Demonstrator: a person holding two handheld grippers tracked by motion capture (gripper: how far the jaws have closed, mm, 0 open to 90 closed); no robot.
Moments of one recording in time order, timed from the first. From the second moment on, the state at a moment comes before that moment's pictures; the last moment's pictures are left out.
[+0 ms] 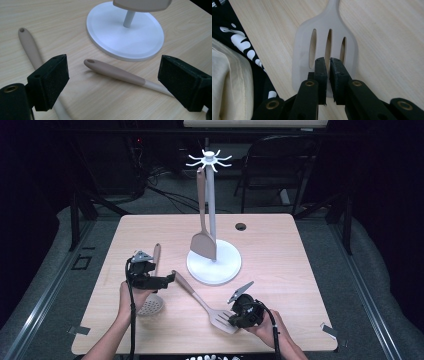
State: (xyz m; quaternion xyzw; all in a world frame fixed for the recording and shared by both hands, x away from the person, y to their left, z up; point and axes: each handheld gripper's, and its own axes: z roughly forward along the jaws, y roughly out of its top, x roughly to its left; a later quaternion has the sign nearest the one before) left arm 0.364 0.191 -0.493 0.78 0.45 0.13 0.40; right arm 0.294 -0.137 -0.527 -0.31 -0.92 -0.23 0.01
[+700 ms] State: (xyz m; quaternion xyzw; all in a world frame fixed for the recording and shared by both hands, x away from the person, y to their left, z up) left arm 0.361 0.164 -0.522 0.77 0.51 0.04 0.39; right arm 0.296 -0.128 -0.549 -0.32 -0.93 -0.19 0.03
